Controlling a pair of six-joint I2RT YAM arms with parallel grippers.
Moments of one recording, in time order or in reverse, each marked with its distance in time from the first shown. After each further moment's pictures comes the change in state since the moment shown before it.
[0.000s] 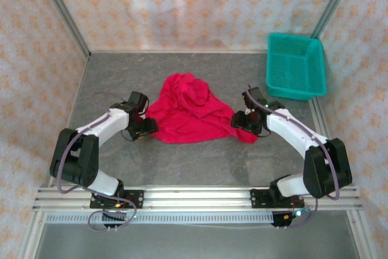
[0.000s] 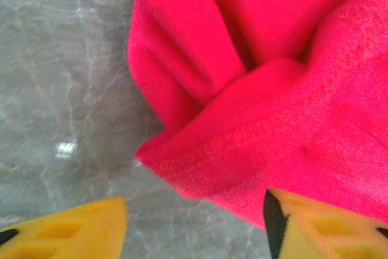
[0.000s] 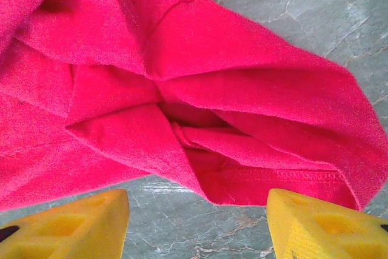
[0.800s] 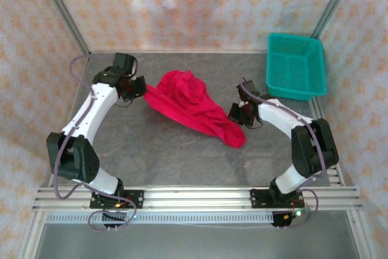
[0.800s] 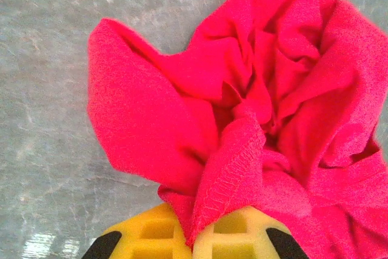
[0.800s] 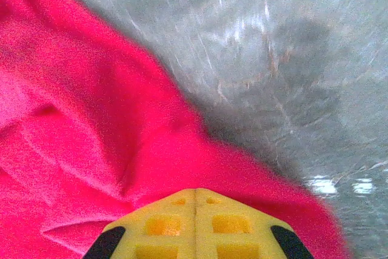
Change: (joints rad) left arm 0.122 0.009 0.535 -0.195 -0.031 0.031; right arm -0.040 0.175 0.109 0.122 -0.080 0.087
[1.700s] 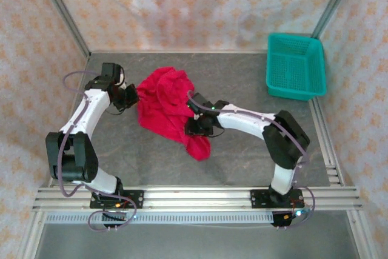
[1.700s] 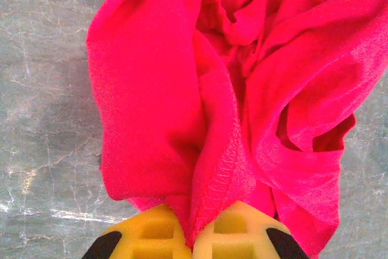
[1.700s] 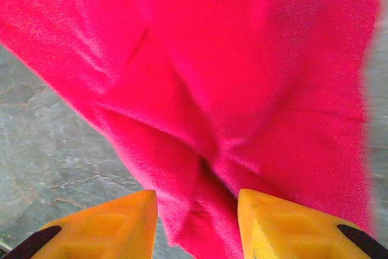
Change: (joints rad) left arm 0.119 -0.011 -0.183 0.077 0.177 -0.039; right arm 0.507 0.251 0.229 0.029 -0.002 0.097
